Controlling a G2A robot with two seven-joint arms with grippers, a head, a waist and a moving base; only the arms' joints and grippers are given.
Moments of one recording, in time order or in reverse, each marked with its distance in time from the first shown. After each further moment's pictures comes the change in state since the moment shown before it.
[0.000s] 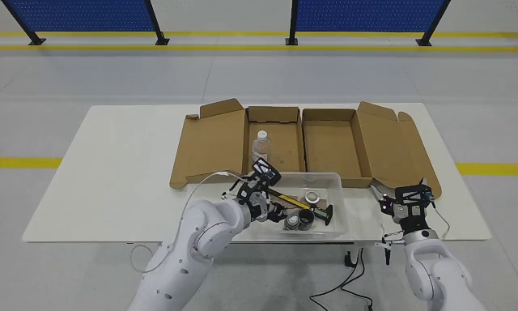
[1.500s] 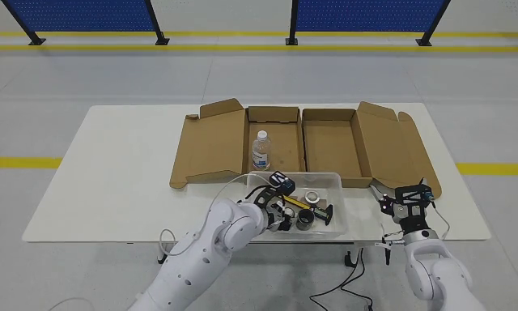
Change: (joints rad) left arm -0.123 -0.020 0.159 0.144 -0.035 0.157 -0.190; right arm 0.000 0.000 0.000 0.000 0.000 0.000 0.000
